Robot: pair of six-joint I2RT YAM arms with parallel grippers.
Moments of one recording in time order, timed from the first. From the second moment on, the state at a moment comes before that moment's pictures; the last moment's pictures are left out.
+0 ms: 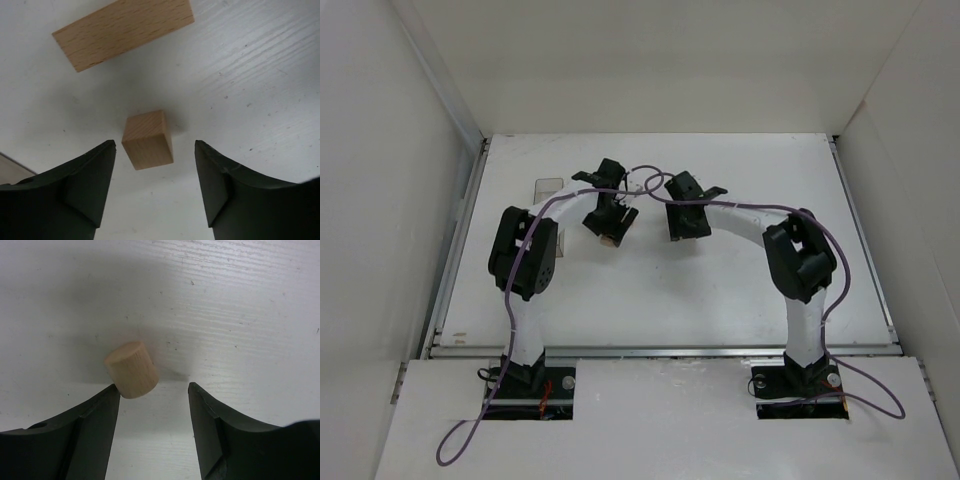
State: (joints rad) left arm -0.42 2.00 1.50 -0.78 0.07 0.15; right arm 0.59 2.02 1.47 -0.57 0.23 0.39
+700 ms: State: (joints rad) left arm -0.48 2.00 1.48 -0.75 0.14 0.28; right arm 0.56 1.91 1.37 -0.55 0.27 0.44
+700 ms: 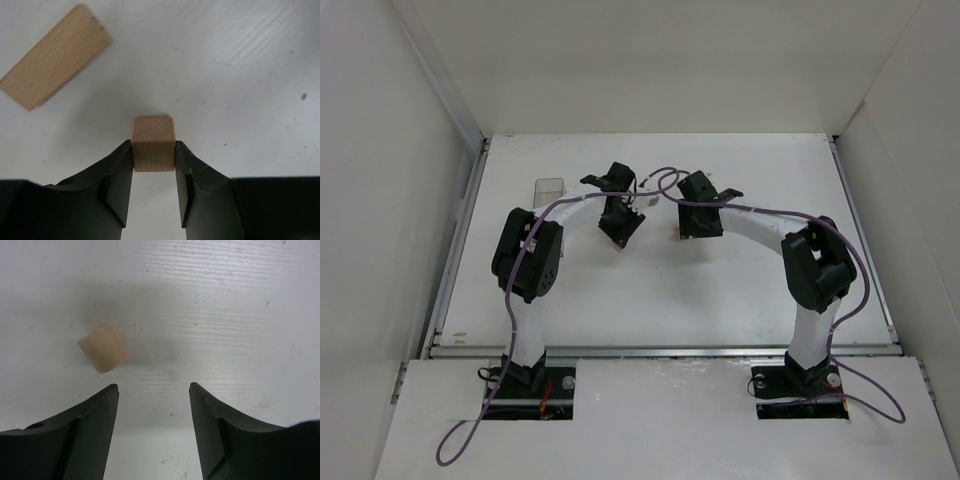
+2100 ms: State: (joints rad) left arm -0.66 2.08 1.66 -0.87 0.25 0.86; right arm 0.37 1.69 1.15 -0.42 0.09 0.40
